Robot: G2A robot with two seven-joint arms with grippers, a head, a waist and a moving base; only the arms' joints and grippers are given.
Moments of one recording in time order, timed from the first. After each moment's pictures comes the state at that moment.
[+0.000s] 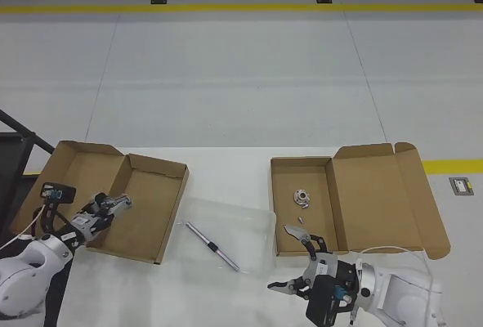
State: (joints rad) left arm 1.29 -1.03 -1.84 -1.65 0.71 -0.47 -0.60; right arm -1.35 -1.12 1.39 -2.05 -1.77 -0.86 -0.27
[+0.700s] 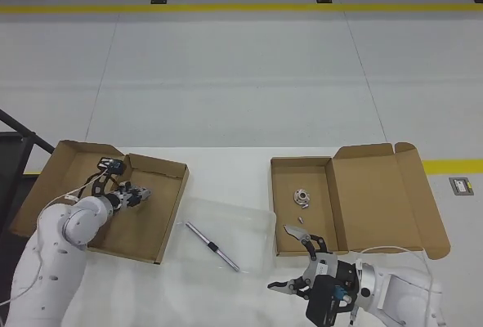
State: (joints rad) left arm 0.72 -1.06 -1.39 -1.03 1.00 -0.38 -0.70; right arm -1.35 -1.12 1.39 -2.05 -1.77 -0.86 -0.27
